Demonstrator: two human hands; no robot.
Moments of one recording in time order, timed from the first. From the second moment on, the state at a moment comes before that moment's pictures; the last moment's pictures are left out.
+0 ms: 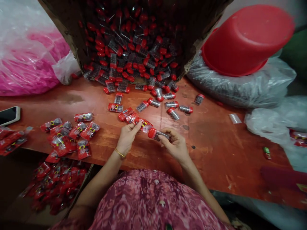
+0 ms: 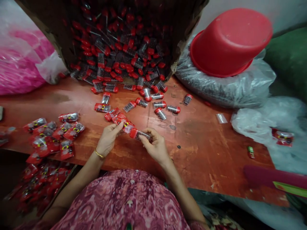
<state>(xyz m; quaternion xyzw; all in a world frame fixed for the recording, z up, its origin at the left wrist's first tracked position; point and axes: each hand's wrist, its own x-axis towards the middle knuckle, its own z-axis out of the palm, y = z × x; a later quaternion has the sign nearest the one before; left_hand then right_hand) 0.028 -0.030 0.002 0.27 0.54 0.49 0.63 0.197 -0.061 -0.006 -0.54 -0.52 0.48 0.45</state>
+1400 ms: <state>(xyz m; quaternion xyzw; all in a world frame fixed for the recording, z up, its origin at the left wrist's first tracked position) 0.065 -0.046 -0.011 0.22 0.49 0.53 0.65 0.167 -0.070 -0.019 -0.57 -0.40 0.46 0.54</state>
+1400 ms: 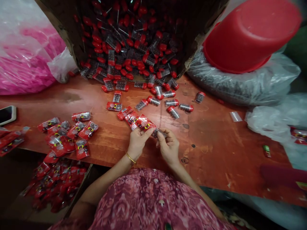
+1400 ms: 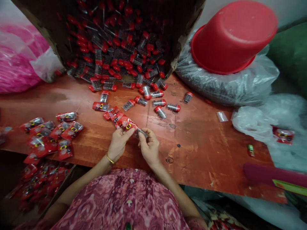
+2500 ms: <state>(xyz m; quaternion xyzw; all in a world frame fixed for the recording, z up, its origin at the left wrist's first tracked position) -0.016 -0.044 -0.006 -0.15 0.42 0.71 0.55 0.192 -0.043 -0.055 -0.59 -0.68 0.27 0.33</state>
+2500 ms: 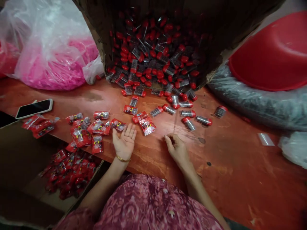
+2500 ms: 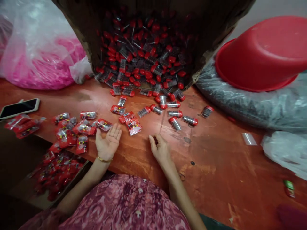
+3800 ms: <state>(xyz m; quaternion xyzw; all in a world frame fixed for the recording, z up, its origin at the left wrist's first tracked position) -0.054 0.047 -0.018 0.62 0.72 0.29 0.06 0.157 -0.034 -0.068 -0.49 -0.84 0.02 0.23</state>
